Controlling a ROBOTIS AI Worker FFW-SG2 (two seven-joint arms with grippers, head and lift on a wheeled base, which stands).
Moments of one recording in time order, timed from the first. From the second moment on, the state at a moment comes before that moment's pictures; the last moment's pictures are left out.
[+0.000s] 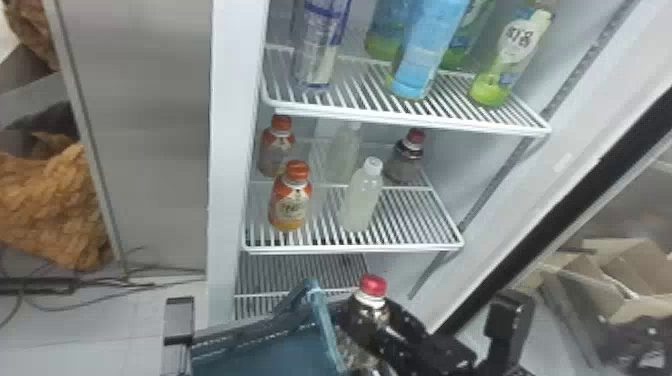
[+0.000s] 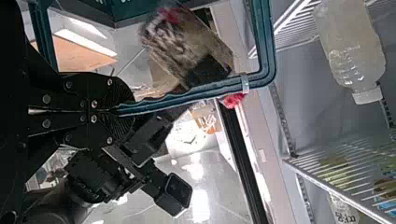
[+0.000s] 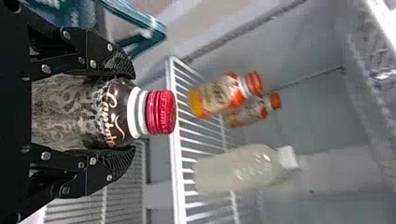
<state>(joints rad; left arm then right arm) 0.16 0.24 -0.41 -1.87 1.25 0.97 -0.39 0.78 -0.13 -0.26 -2.47 -0.46 0.65 0.32</state>
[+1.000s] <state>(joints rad) 0.16 0.24 -0.41 -1.87 1.26 0.97 -0.38 0.73 -0.12 -0.24 -2.33 -0.37 0.24 0.29</state>
